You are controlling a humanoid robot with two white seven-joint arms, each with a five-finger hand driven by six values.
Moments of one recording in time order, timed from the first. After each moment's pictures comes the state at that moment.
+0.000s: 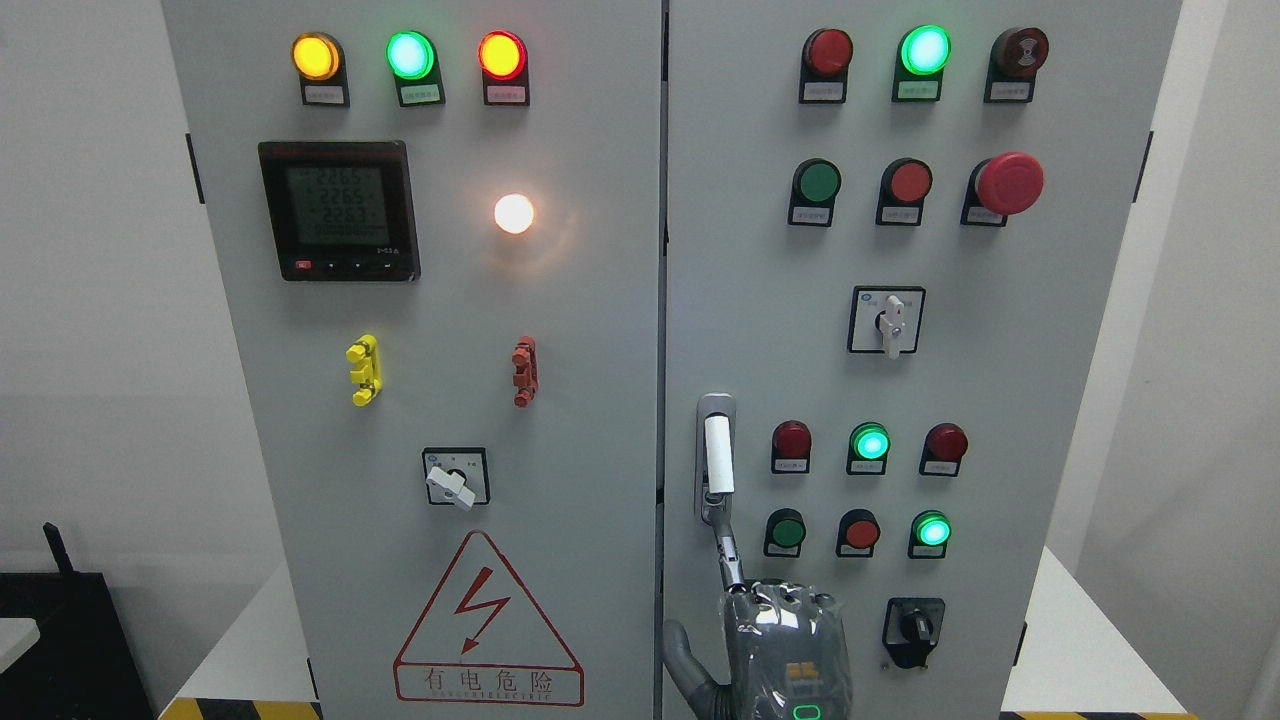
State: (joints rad) left arm 0.00 -0.09 0.03 0.00 0.00 -0.09 0.00; right arm -0.30 0.14 0.38 -1.66 1.49 0.26 -0.23
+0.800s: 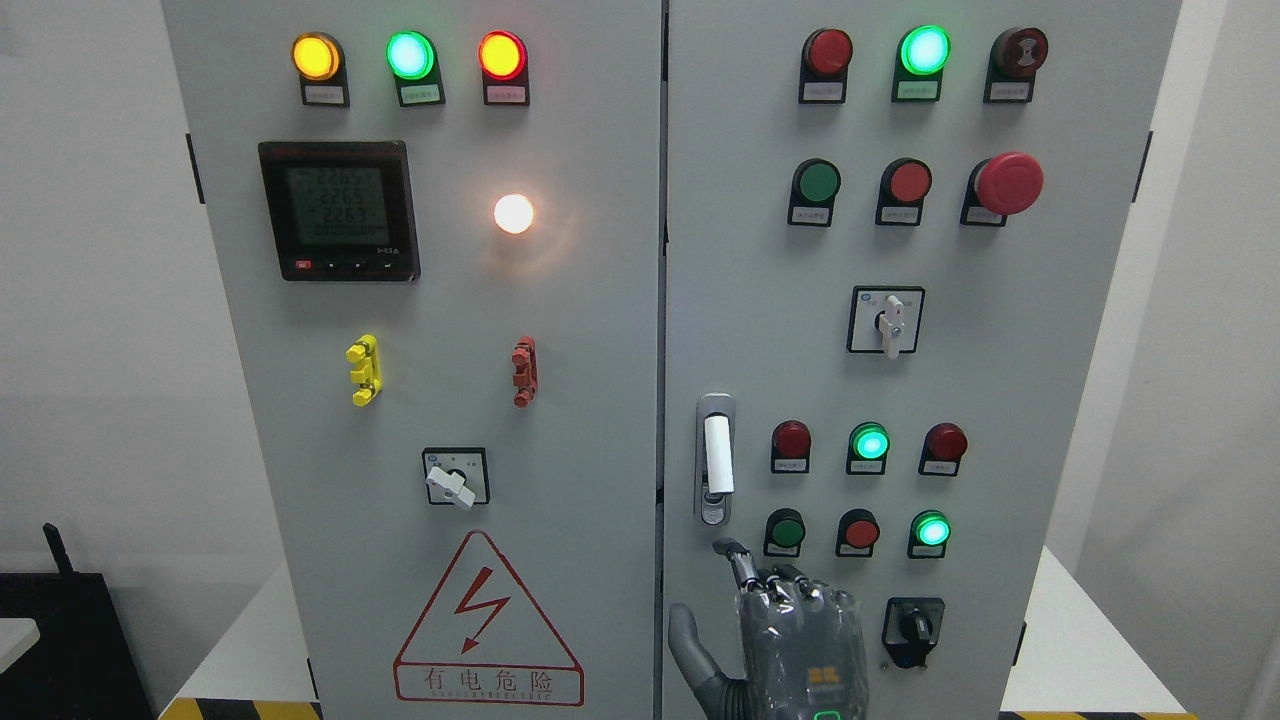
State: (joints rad) left arm 0.00 -0.09 0.03 0.00 0.00 -0.09 0.00; right arm -0.31 0.14 0.34 -1.69 1.39 0.19 -0.31
